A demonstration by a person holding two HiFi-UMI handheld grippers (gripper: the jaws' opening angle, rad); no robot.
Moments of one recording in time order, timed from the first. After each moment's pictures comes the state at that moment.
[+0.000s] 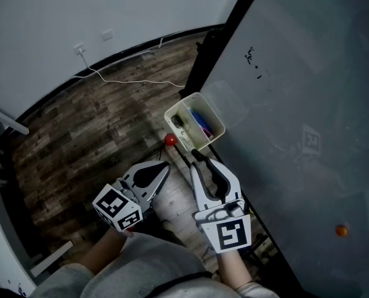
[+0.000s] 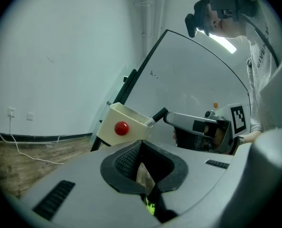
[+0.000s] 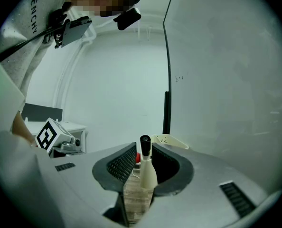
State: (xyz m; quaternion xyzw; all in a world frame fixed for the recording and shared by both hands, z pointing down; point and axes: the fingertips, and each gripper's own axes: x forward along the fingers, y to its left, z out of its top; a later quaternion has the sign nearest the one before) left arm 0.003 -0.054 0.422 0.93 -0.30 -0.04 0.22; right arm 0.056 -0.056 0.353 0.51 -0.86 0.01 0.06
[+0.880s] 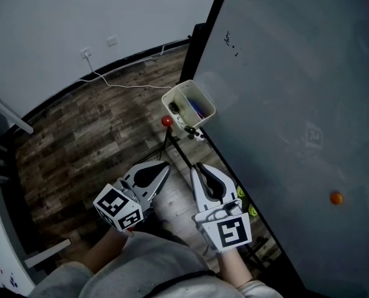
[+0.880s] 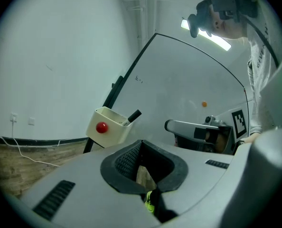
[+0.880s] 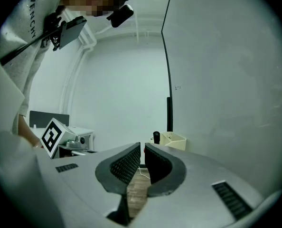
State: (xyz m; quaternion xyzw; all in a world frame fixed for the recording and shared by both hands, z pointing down) left arm 0.015 0.010 0.398 0.93 -0.31 -0.05 0.19; right arm 0.067 0.017 0.347 0.49 -0.87 0.02 0.04
